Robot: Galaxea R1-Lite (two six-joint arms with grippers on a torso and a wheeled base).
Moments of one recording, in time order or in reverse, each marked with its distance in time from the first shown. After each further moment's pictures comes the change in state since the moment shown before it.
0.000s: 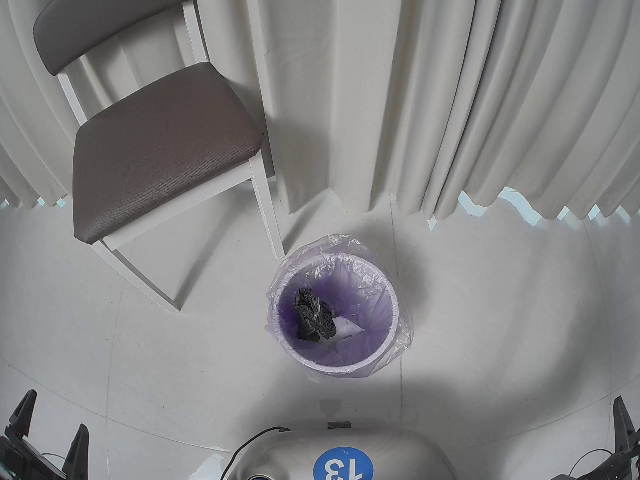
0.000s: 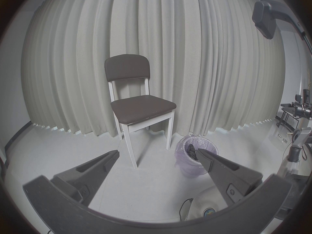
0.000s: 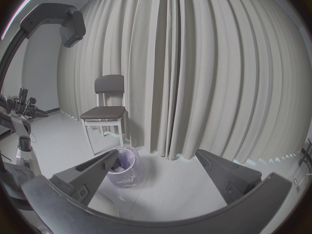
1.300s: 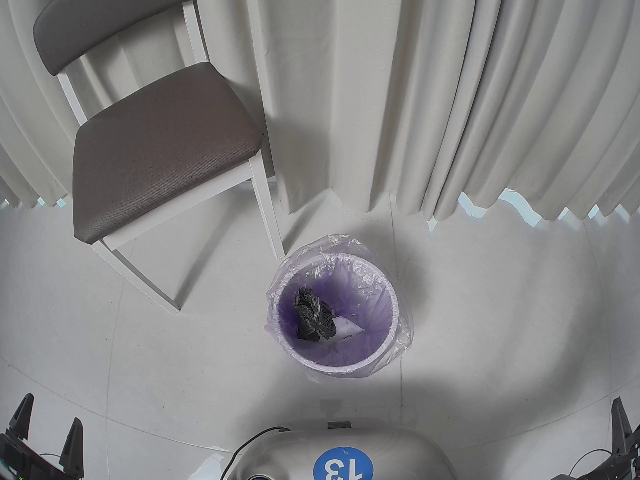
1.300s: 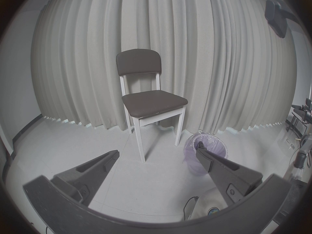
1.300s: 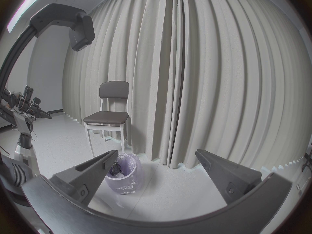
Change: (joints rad) left arm 0.001 0.000 0.000 0.045 0.111 -0.038; right arm 0.000 0.000 0.084 -0.156 0.043 -0.008
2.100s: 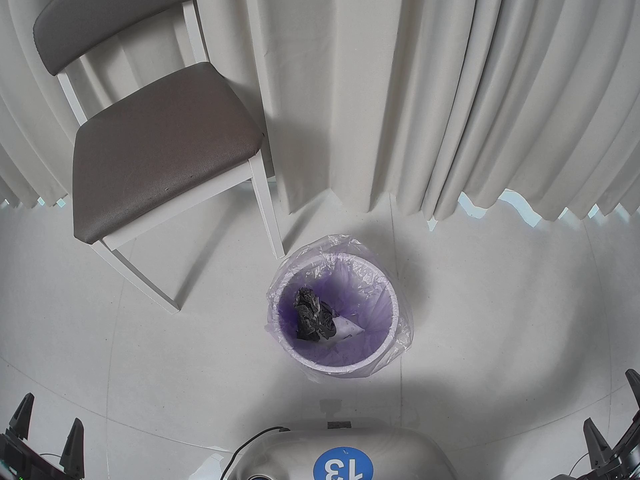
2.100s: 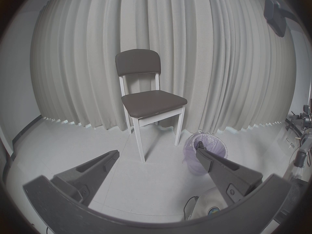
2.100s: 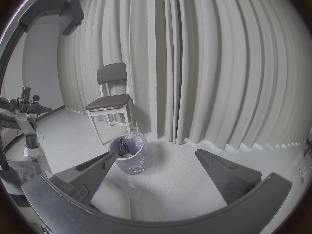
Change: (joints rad) left arm 0.000 0.000 0.000 0.000 -0.007 0.007; right arm 0.000 0.000 0.000 0.215 -0.004 0.054
